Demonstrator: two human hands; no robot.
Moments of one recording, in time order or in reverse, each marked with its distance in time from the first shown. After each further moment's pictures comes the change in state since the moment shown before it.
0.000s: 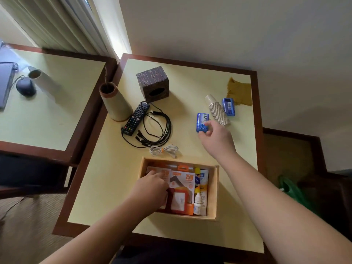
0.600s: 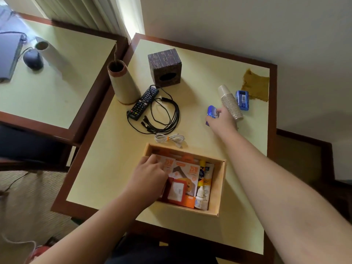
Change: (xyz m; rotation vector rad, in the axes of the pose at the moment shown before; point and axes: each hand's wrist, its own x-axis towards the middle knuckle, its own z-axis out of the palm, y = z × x) left_hand -0.010 -0.004 0.016 0.140 0.172 -0.023; right_hand 0.062 0.017 0.034 -0.008 -0.094 0.198
